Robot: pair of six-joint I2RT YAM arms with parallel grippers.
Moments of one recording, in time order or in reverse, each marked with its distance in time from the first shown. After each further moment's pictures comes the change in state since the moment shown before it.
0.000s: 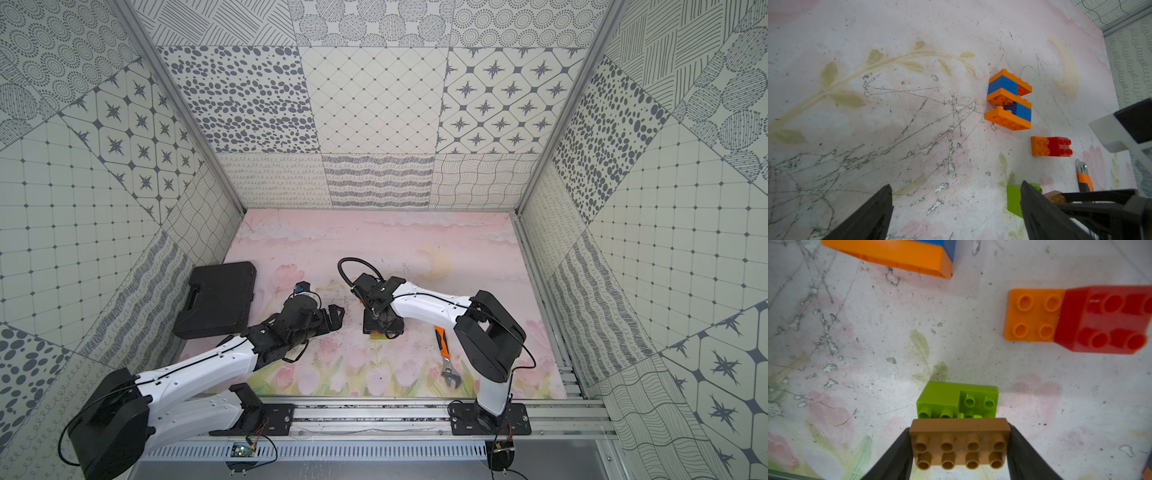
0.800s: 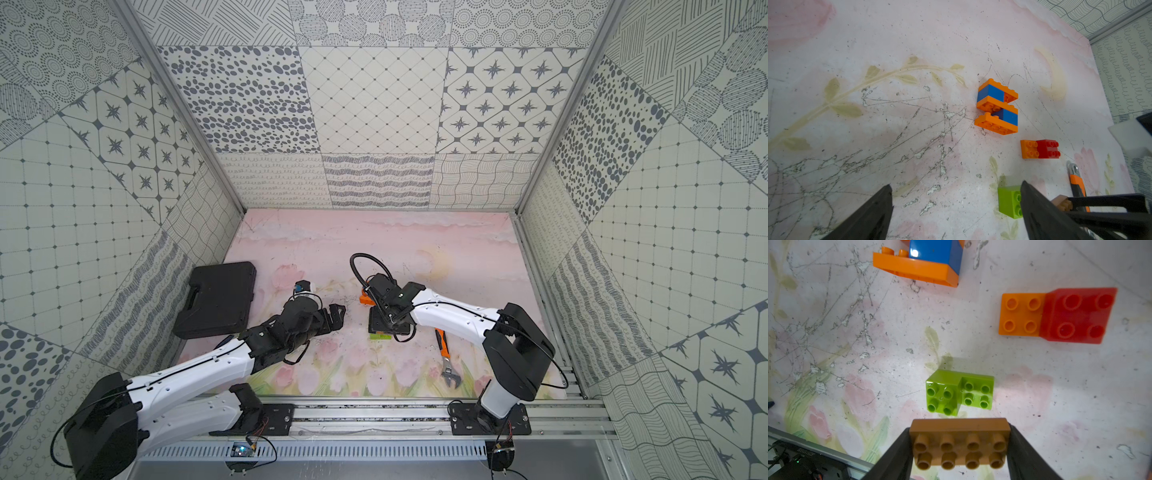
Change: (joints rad) left arm -0.047 -0.037 0.014 -0.014 -0.068 -0.003; right arm -0.022 -0.156 -0.133 0.119 -0.032 -0.005
